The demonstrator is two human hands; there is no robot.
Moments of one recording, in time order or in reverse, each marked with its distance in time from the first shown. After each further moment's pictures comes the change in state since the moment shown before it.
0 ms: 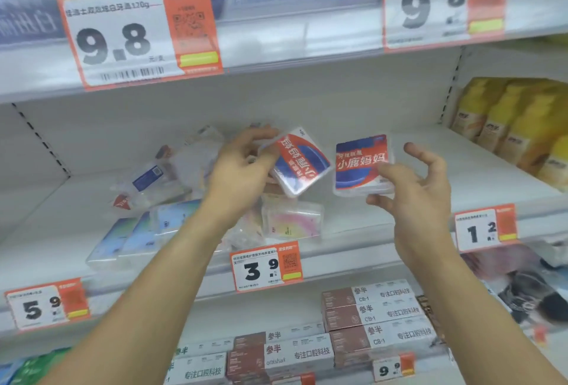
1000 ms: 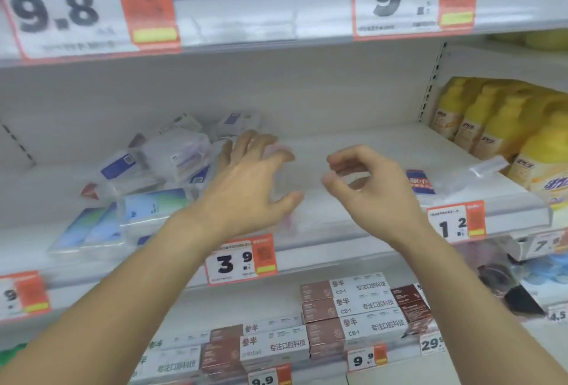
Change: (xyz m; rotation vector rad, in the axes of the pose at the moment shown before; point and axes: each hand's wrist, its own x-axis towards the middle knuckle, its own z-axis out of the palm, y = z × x) left_hand -0.008 -0.018 0.019 1.155 -0.277 0.455; right_hand 0.011 -0.008 -0.010 -0.810 -0.376 -0.313
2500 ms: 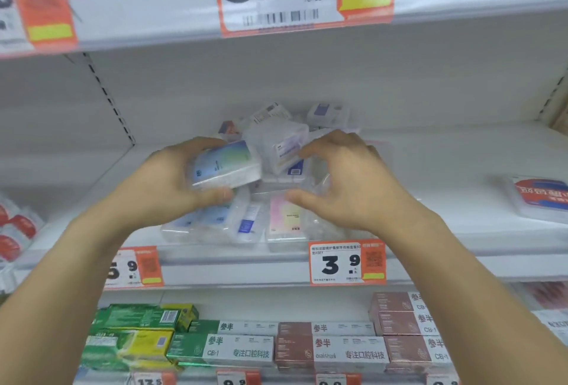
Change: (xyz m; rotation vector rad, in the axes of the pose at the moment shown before) left_hand -0.102 -0.179 -0.073 -0.243 0.010 -0.375; right_hand 0.028 -0.089 0.133 -0.467 -0.325 -0.358
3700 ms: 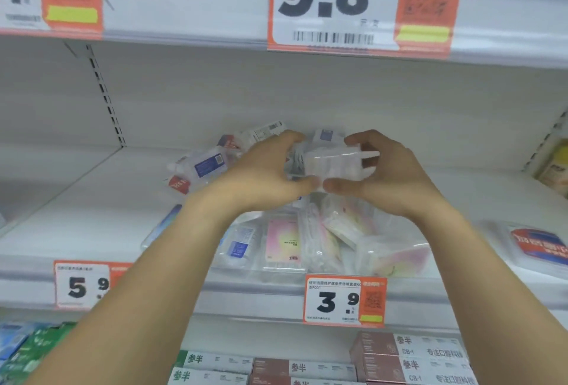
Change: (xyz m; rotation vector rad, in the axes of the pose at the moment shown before) left_hand 0.061 0.069 0.050 -0.228 -0.102 0.069; right_hand 0.035 0.050 -0.017 0.471 0.089 0.216
